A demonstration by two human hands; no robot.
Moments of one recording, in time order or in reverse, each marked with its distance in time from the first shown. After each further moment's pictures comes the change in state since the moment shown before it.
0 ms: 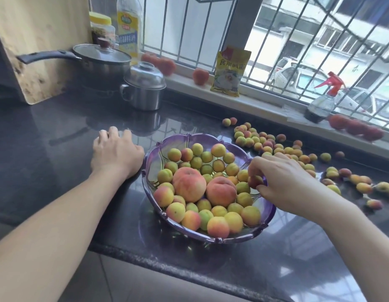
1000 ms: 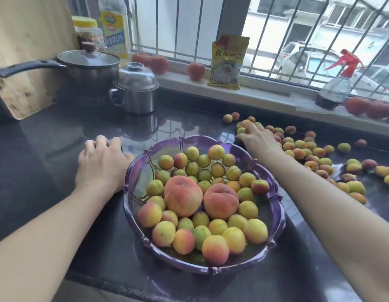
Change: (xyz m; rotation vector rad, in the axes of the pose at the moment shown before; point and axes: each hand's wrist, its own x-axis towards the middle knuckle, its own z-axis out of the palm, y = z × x) left_hand 0.007 -0.005 0.010 0.053 0.022 0.011; right_hand 0.174 0.082 0.109 -0.167 0.277 0.038
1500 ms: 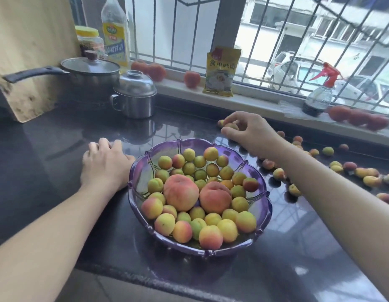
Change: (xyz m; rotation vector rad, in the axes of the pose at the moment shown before) left_hand -0.003 0.000 -0.003 -0.003 0.013 0.007; right_hand -0.035 -0.028 -0.122 0.955 0.013 0.135
